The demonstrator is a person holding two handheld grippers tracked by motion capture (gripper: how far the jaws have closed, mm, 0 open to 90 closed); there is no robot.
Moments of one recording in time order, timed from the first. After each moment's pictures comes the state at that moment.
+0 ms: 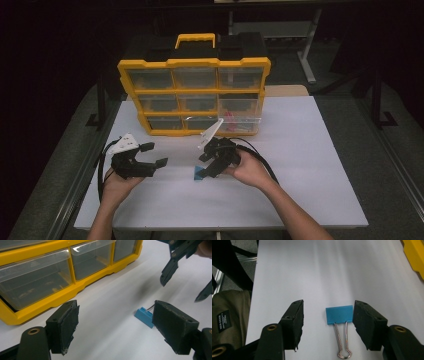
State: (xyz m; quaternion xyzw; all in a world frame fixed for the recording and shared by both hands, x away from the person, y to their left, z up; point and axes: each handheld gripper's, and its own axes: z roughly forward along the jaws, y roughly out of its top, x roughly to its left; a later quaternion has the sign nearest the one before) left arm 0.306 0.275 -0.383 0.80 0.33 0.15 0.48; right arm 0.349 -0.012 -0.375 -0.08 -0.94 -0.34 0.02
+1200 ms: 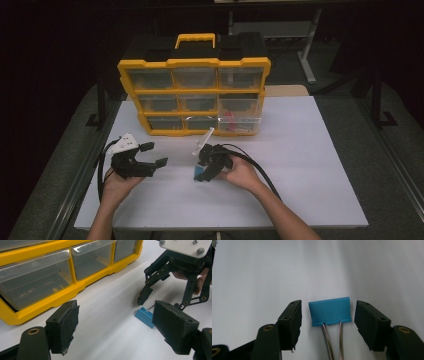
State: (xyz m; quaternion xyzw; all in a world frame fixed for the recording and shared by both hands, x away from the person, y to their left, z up) left arm 0.307 0.275 -0.383 0.80 0.33 0.15 0.48; right arm 0.365 0.006 -0.426 -0.10 -0.95 -0.31 0.02
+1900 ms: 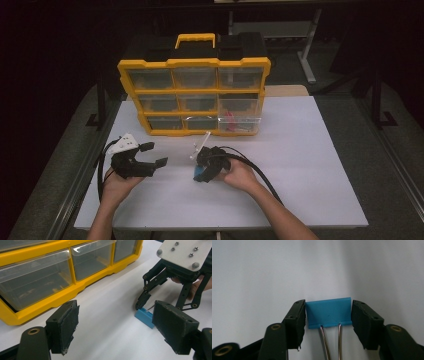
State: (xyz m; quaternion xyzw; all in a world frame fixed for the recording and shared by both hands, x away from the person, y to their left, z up) left arm 0.307 0.275 -0.383 0.80 0.33 0.15 0.48; right arm 0.362 0.013 -0.434 -0.07 -0.95 -0.29 -0.01
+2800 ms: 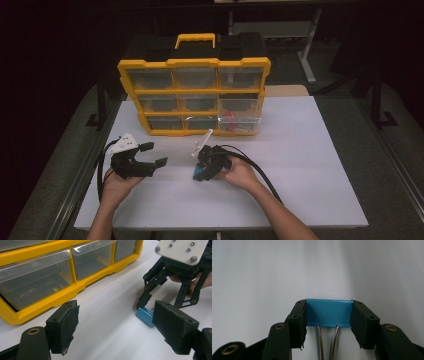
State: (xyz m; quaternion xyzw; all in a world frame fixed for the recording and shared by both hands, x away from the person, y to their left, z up) left arm 0.306 0.275 -0.383 0.80 0.33 0.15 0.48; right arm 0.367 0.009 -0.434 -0.08 -0.95 -0.31 0.03
